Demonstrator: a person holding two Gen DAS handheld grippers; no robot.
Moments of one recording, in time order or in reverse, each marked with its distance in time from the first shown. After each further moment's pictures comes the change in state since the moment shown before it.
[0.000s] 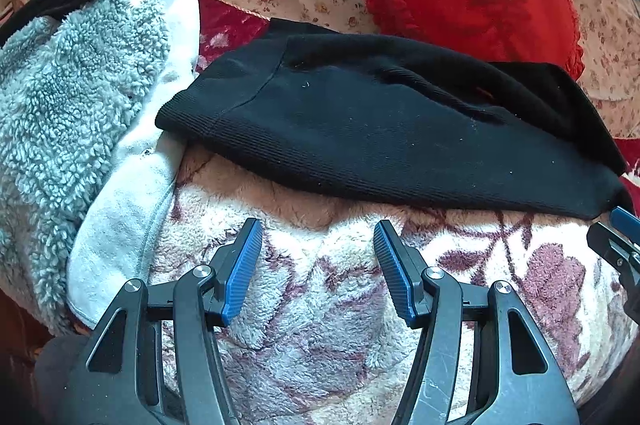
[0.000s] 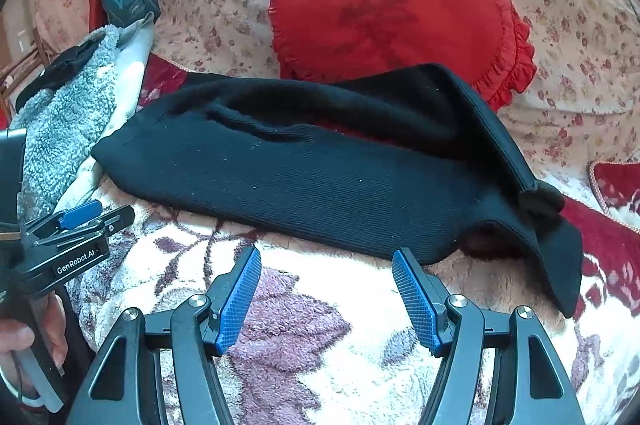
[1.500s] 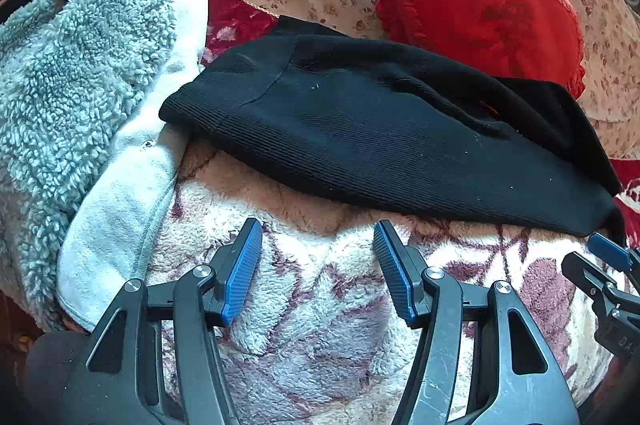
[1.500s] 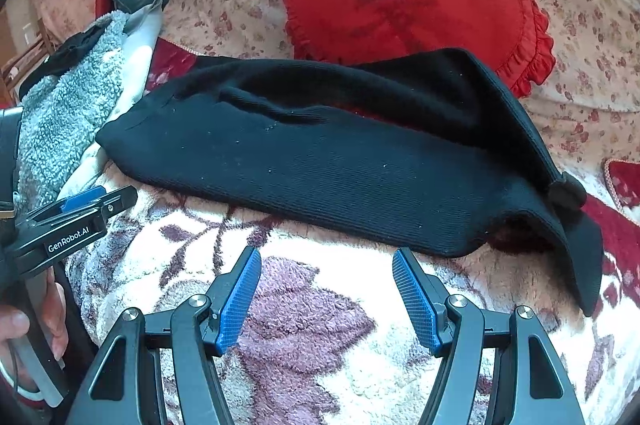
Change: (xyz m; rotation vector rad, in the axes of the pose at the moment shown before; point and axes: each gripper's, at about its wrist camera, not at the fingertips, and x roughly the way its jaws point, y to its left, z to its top) left arm 0.001 0.015 -0.003 -0.039 0.003 -0.043; right arm 0.018 0.017 -0.014 -0.027 0.030 0.022
